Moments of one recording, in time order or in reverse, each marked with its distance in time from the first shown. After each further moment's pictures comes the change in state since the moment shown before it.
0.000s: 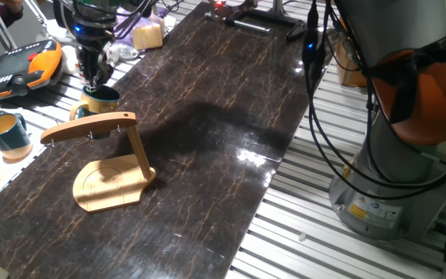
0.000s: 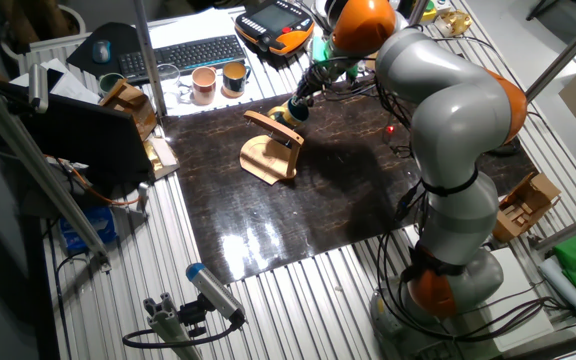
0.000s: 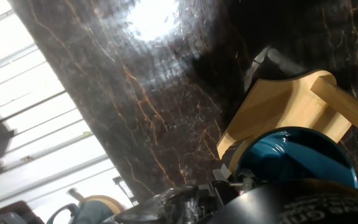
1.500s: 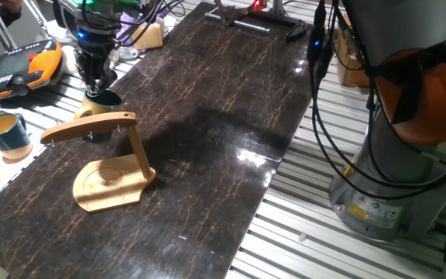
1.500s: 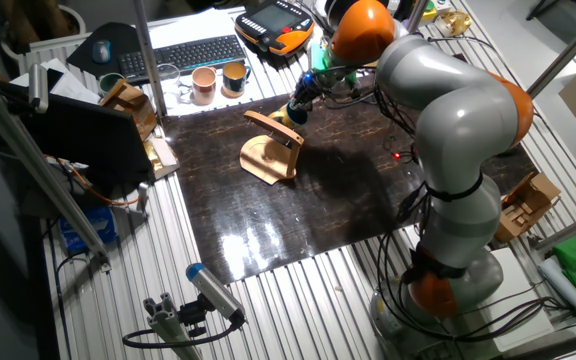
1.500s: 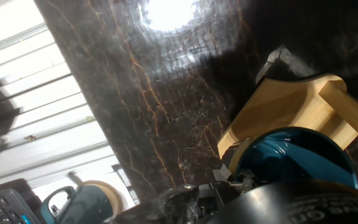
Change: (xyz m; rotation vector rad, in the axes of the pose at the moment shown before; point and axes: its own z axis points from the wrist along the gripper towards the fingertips) arm 0.002 -0.010 0.005 -0.044 0.007 -0.088
